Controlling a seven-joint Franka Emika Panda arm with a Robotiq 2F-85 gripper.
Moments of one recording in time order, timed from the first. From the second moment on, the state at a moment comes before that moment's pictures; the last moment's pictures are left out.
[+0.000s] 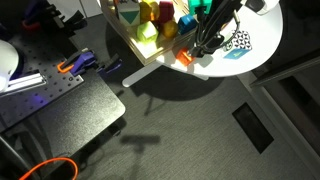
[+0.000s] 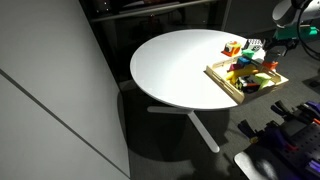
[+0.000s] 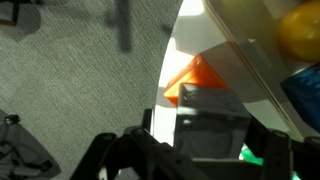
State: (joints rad) arm -0.24 0.48 -0.29 -2.10 -0.01 2.53 0.30
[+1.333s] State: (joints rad) arm -0.09 0.45 -0.21 -2.14 -0.02 2.53 0.20
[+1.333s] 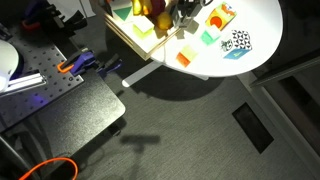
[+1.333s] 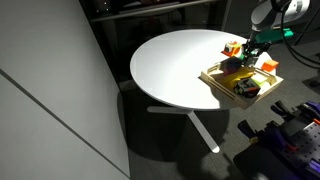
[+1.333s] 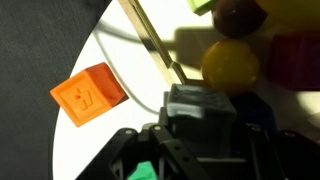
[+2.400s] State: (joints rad) arm -0.07 0.31 -0.10 -2.25 -0.01 2.33 0.01
